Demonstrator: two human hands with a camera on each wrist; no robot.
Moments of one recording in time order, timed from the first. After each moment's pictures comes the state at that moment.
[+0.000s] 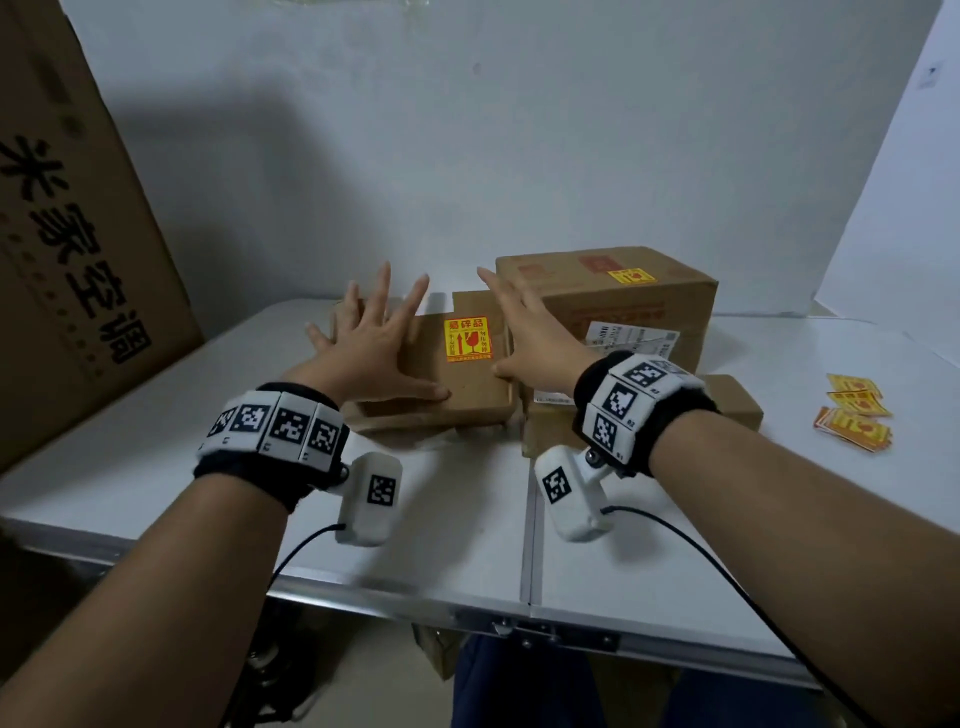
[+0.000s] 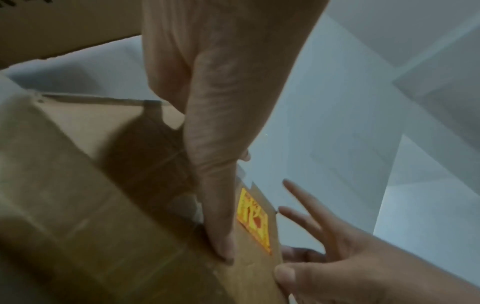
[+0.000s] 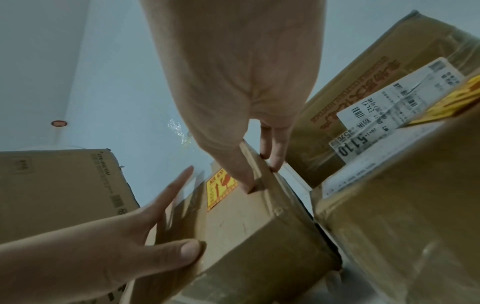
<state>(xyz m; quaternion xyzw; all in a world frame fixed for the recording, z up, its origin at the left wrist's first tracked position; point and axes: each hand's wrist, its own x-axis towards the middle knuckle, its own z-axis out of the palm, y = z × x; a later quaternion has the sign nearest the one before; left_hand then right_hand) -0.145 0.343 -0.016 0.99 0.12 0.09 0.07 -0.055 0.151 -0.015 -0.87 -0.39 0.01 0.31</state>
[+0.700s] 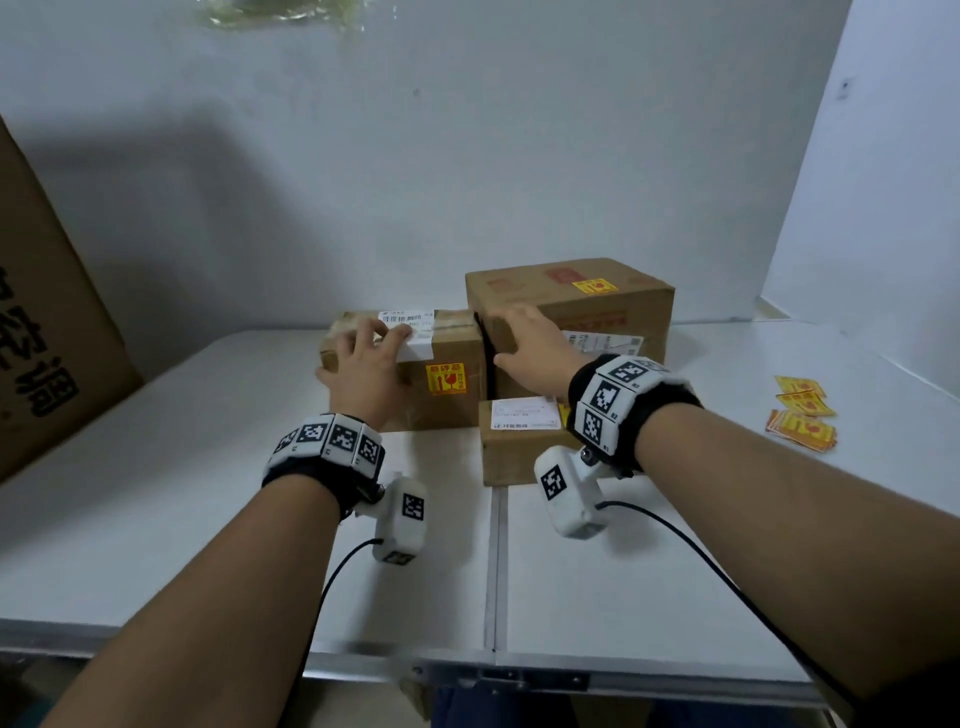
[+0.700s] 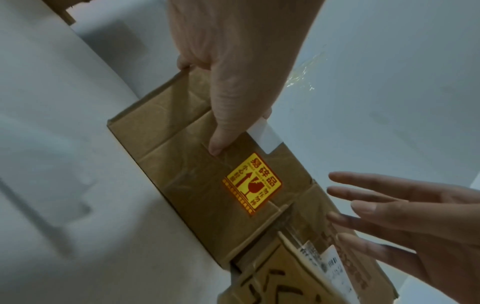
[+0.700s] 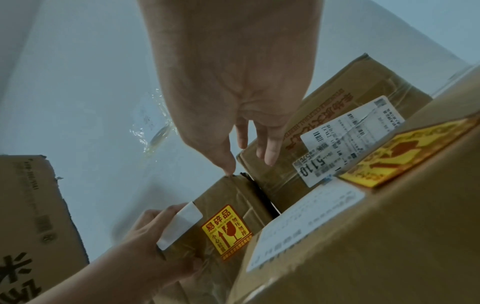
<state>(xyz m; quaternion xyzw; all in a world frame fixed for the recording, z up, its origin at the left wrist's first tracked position) -0.075 0.318 -0.045 0.96 0.17 0.21 0.07 -0.017 0.116 -0.007 -0.90 -0.31 -0.02 0.31</state>
